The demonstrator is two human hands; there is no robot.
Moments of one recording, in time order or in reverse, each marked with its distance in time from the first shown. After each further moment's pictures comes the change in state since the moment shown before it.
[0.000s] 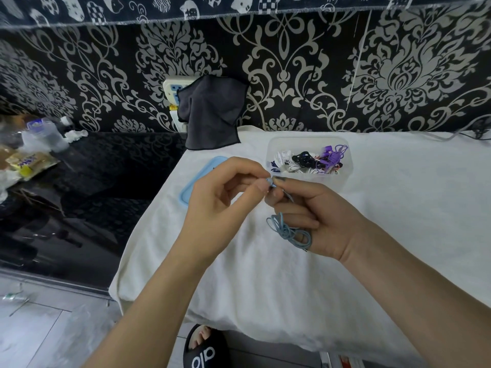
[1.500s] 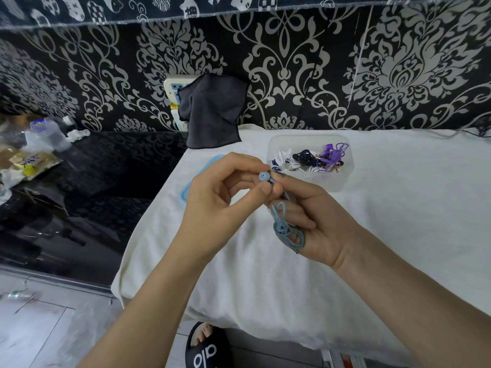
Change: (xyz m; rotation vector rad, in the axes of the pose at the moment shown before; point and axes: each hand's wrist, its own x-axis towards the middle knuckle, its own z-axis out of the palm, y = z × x) left_hand 0.002 0.005 0.001 -0.076 0.003 -0.019; right_hand 0.002 0.010 0.003 0.299 -0.220 0.018
